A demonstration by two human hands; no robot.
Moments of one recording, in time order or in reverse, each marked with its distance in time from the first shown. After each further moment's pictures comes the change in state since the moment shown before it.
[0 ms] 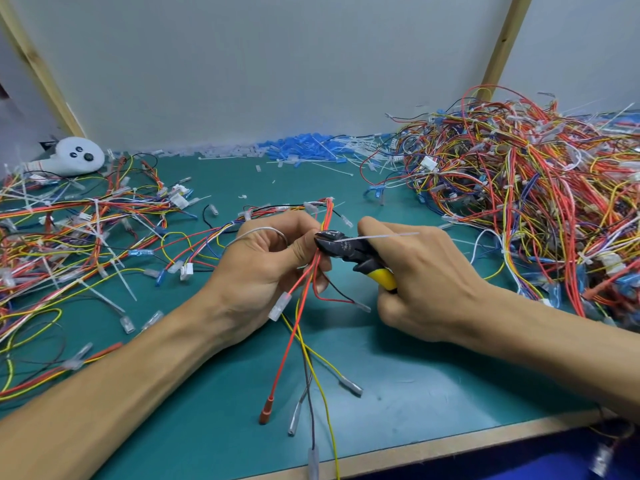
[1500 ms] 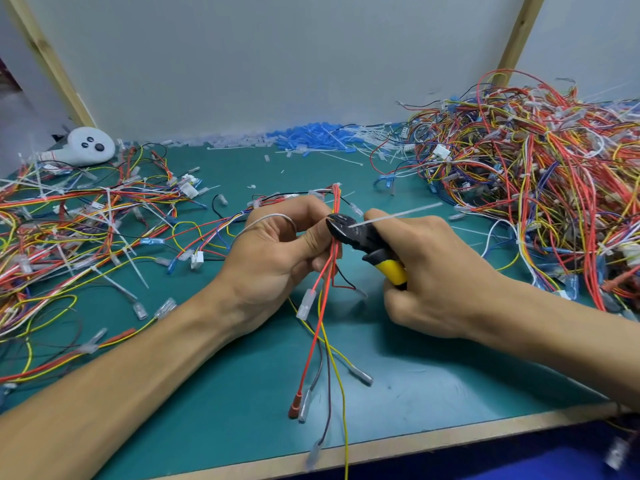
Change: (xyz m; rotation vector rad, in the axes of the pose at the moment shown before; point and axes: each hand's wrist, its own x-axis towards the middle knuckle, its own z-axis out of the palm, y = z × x) left_hand -0.001 -0.003 -0.003 0.105 -0.022 0.073; right_hand -0.001 -0.005 -0.001 0.256 -0.075 0.068
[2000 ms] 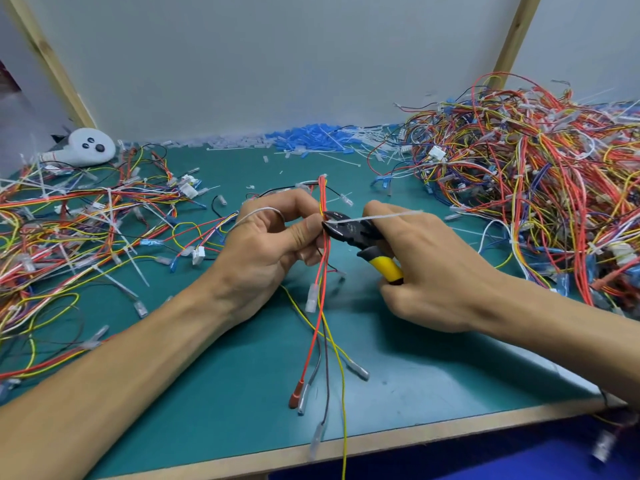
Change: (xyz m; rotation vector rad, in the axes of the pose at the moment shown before) left_hand 0.004 0.005 -0.006 0.012 0.045 0.035; right_hand 0.002 -0.002 -0.007 -0.115 -0.085 0.071
